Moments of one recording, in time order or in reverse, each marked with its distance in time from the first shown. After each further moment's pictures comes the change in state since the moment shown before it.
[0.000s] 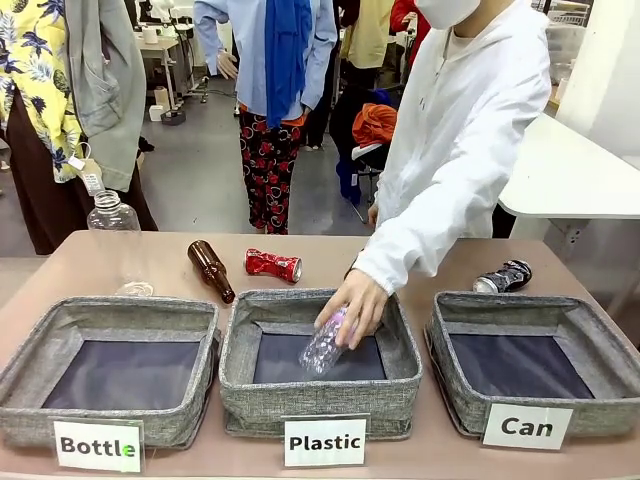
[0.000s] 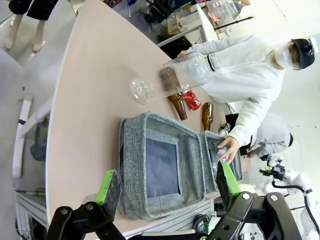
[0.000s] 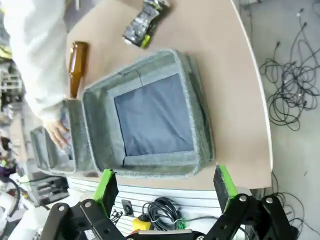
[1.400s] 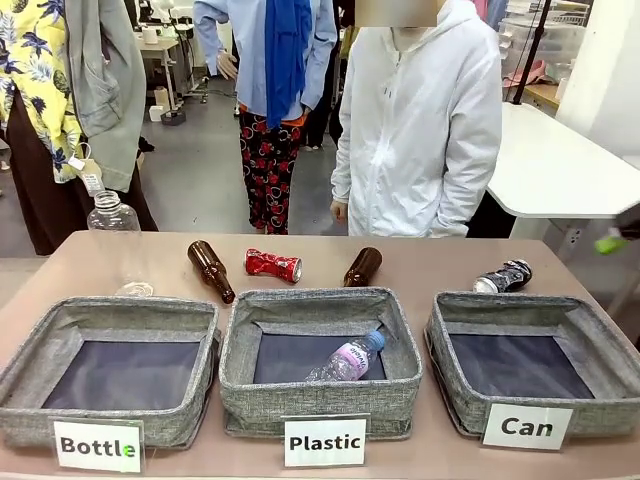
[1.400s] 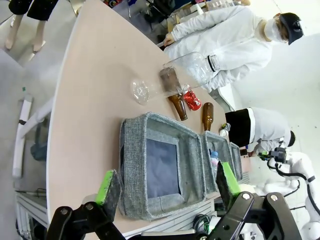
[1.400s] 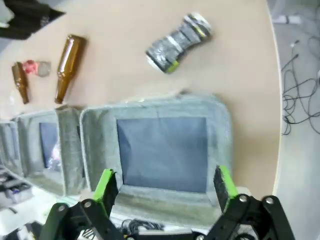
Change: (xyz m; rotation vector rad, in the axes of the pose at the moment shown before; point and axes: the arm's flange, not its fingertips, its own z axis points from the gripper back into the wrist) left arm 0.001 0.001 0.000 0.000 0.001 -0.002; right arm 0.074 0.120 -0.084 -0.183 0.070 0.218
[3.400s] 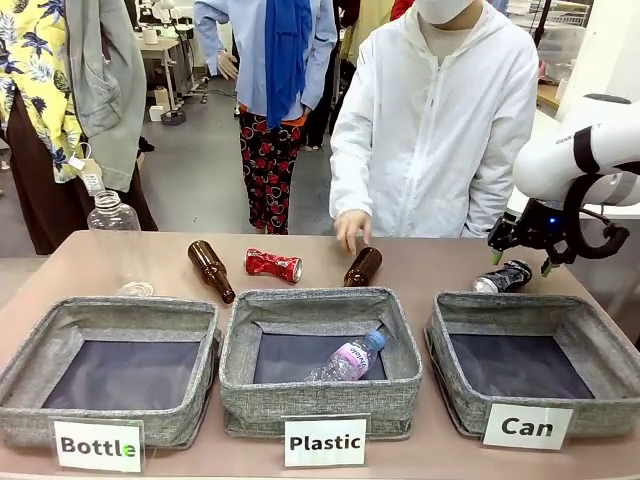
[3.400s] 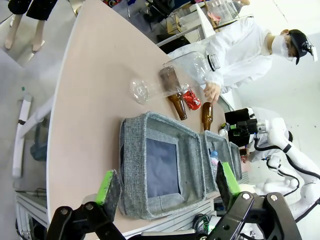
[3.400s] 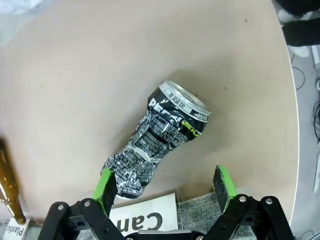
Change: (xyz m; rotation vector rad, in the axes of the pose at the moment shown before) left arm -0.001 0.001 0.001 -0.004 0.000 -0.001; right arm 0.138 0.012 -0.190 -0.346 0.126 -0.285
